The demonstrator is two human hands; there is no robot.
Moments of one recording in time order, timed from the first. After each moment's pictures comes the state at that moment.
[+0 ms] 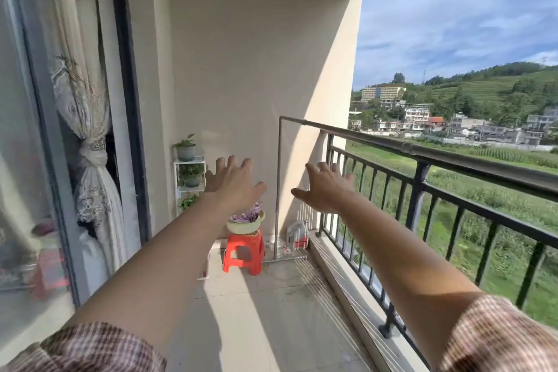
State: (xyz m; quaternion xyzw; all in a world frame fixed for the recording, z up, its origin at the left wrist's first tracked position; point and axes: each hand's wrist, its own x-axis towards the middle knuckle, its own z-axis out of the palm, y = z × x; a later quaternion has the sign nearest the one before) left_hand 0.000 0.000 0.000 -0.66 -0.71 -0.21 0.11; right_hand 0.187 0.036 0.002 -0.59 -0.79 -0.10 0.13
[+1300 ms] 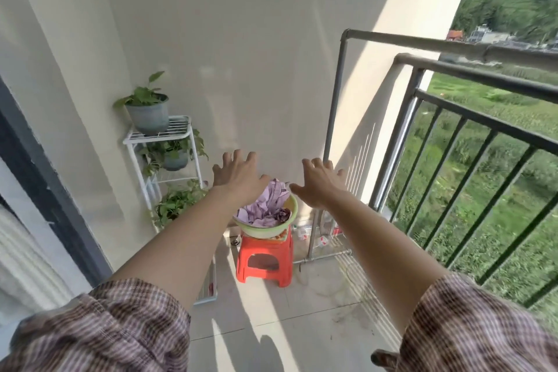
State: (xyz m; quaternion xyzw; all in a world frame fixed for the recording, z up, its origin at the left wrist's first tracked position) left_hand -0.315 0.835 -0.160 -0.67 -0.73 -0.11 0.03; right_hand -0.143 0.858 -0.167 -0.62 -0.78 0.01 0.08
